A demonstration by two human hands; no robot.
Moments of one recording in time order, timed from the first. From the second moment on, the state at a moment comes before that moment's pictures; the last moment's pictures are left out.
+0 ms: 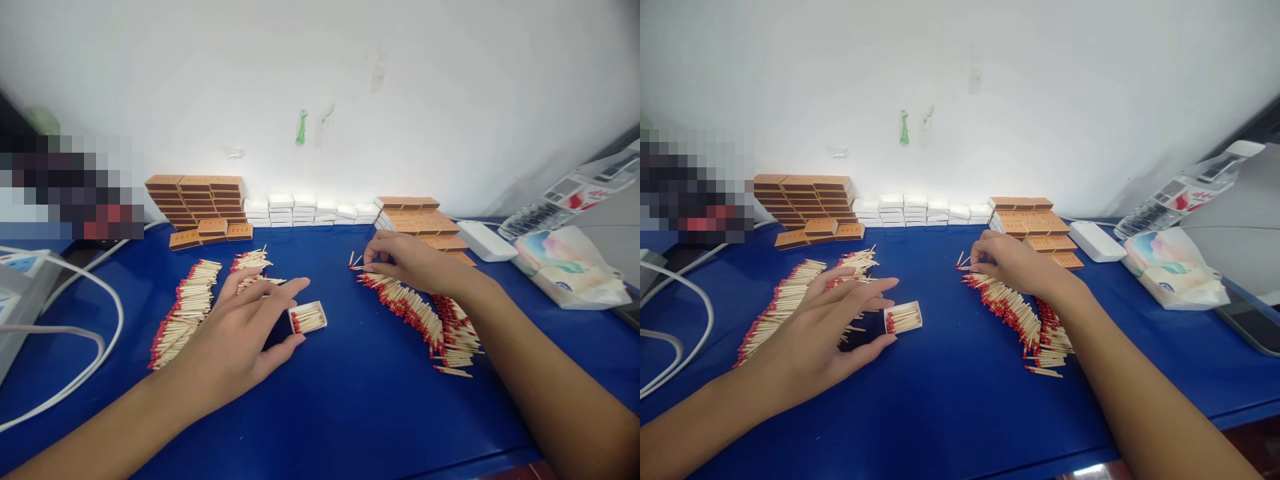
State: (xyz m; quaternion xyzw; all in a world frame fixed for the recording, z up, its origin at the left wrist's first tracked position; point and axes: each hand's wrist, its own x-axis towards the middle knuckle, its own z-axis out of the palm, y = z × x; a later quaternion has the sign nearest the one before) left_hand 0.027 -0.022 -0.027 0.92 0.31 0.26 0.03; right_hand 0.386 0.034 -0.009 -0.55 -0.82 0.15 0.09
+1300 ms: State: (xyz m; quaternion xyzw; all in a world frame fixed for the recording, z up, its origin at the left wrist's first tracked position) left_hand 0.026 -0.021 -0.028 0.92 0.31 0.25 0.03; right_hand 0.278 -0.032 -0.001 -0.38 -0.91 0.08 0.15
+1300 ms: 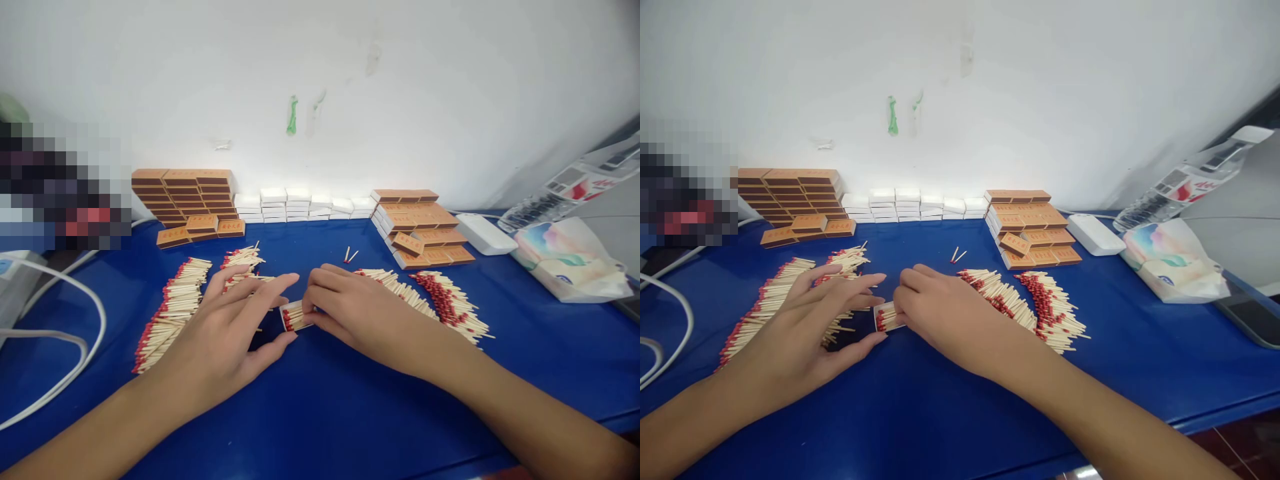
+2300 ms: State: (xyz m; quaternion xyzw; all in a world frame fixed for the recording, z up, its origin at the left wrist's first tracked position) left_hand 0.025 -0.019 -0.029 0.91 0.32 0.26 0.04; right_hand 0.361 0.027 -0.012 -0.49 -0.86 0.09 0.14
